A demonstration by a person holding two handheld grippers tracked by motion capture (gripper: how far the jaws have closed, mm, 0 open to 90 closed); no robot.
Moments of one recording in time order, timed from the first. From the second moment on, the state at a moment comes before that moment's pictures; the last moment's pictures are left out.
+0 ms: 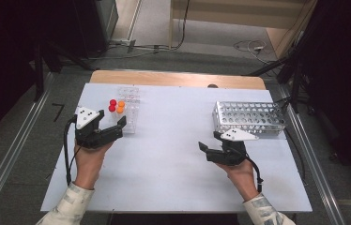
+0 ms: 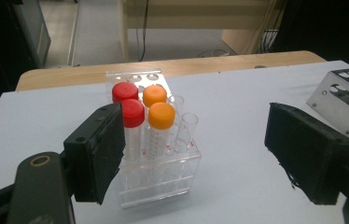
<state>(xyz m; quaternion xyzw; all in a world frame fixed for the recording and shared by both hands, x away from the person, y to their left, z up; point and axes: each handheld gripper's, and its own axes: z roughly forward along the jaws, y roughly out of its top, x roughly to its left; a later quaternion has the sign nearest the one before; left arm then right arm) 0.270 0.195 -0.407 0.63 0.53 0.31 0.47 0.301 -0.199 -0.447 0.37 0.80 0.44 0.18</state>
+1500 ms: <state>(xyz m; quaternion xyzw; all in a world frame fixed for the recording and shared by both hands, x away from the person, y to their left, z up) 0.228 0.218 -0.446 0.63 0.55 0.30 0.46 0.288 -0.261 -0.451 0.41 0.77 0.44 0.20</state>
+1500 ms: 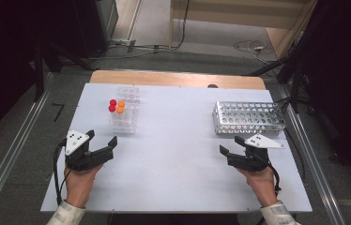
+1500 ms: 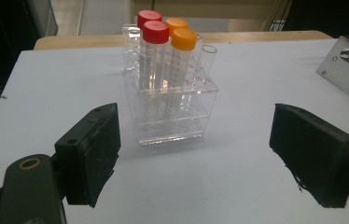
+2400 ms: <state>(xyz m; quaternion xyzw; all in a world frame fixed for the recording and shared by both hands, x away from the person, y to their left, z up) 0.221 0.242 -0.461 0.61 0.58 0.30 0.45 0.274 -0.337 -0.458 0.46 0.74 0.42 0.25</state>
